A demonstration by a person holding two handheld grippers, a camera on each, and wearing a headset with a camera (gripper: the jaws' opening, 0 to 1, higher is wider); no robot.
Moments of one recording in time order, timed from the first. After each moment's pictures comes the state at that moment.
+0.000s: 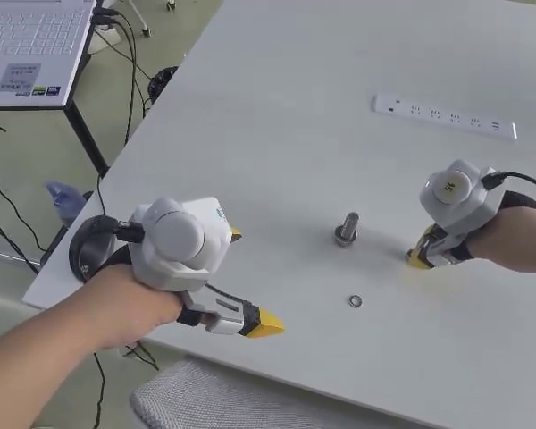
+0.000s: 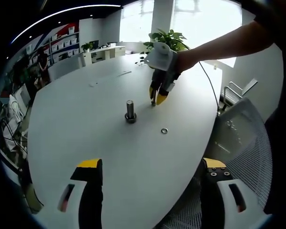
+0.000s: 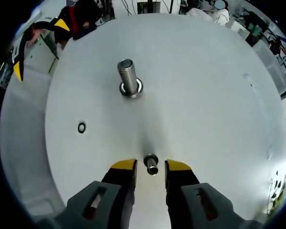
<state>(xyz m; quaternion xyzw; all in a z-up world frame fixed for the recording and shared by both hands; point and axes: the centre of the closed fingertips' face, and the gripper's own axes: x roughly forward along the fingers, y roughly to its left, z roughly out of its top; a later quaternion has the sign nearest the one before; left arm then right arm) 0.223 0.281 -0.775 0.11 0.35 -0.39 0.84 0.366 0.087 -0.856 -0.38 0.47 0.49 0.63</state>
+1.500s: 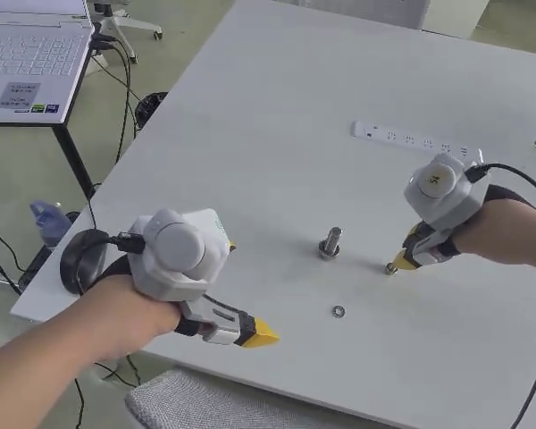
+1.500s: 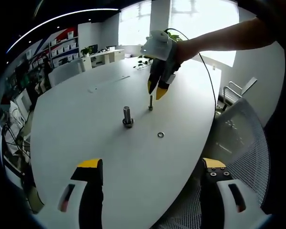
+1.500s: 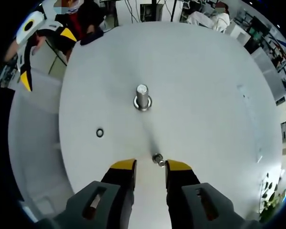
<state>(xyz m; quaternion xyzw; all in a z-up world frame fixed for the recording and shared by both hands) 0.215 0.273 -0.762 0.12 0.33 -0.39 0.85 0.349 0.095 -0.807 -0.39 0.46 0.49 0.63</state>
